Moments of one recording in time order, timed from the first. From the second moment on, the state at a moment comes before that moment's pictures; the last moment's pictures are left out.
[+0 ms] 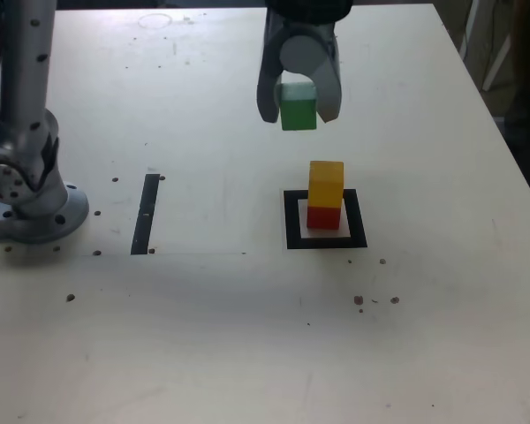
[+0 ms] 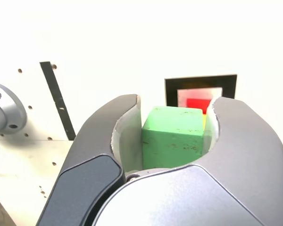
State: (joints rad) arm 0.03 1.95 -1.77 1.53 0.13 0.07
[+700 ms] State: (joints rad) arm -0.09 2.04 -1.86 1.54 0.12 0.01
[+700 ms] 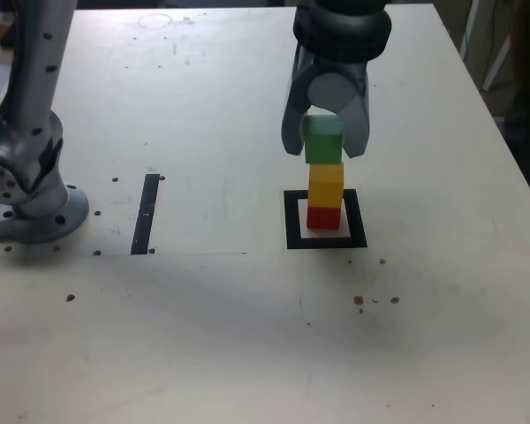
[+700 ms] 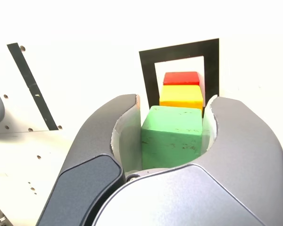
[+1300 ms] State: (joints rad) arm -0.10 2.07 -1.86 1.53 0.10 0.01
